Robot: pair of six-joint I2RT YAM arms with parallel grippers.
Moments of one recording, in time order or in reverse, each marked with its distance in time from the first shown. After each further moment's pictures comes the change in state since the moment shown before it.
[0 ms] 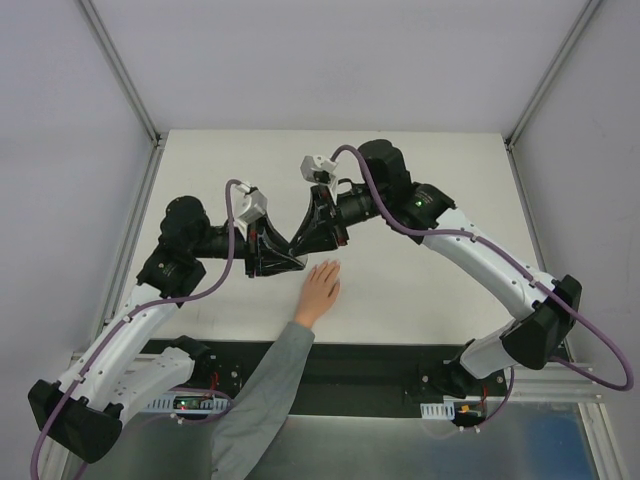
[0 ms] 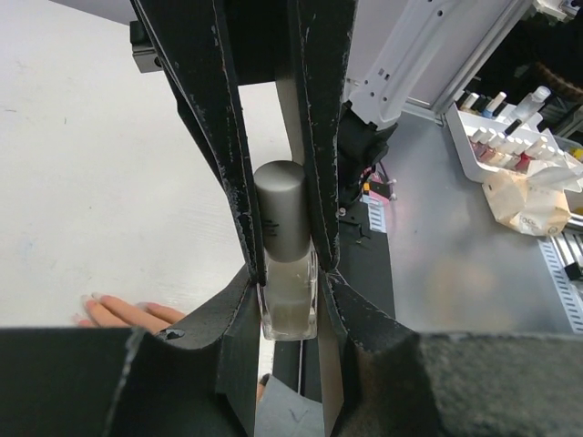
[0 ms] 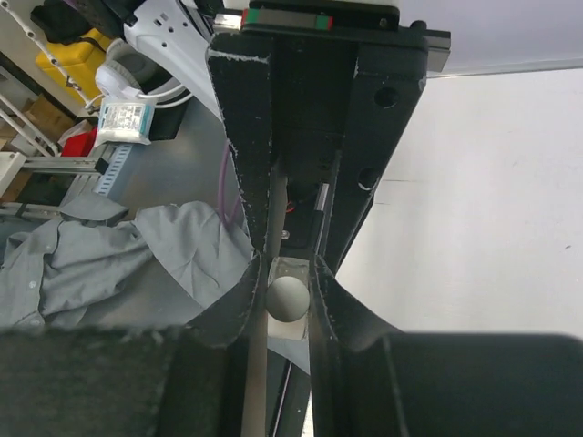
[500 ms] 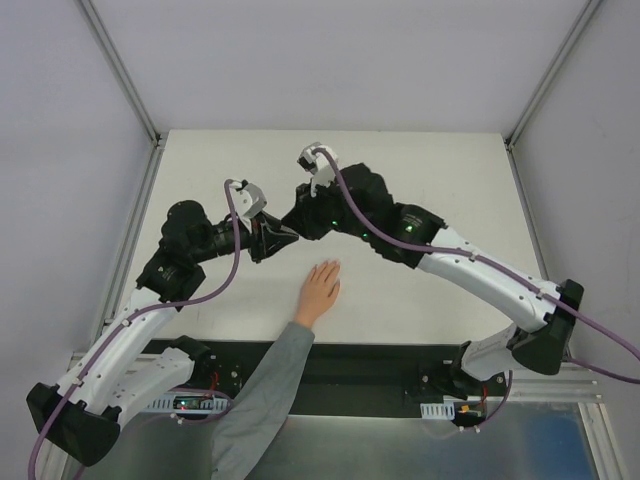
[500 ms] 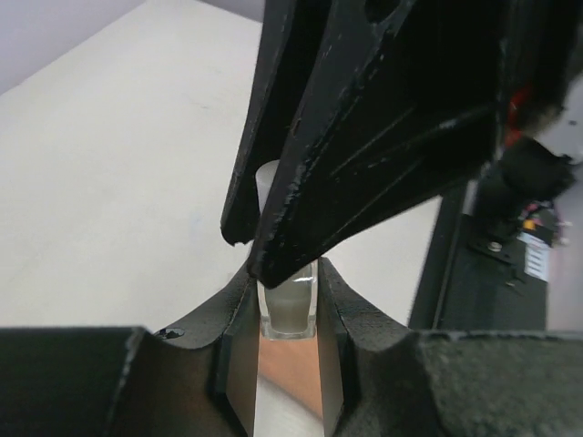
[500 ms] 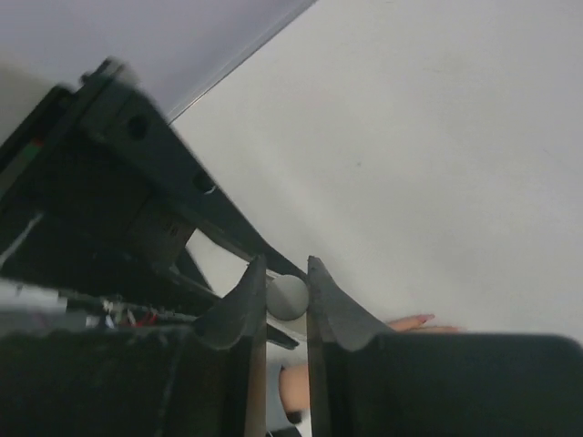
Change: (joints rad) left arm -0.013 -0.030 -0.022 -0.033 -0.451 0.199; right arm 0.241 -0.013 0.030 0.000 1.158 0.367
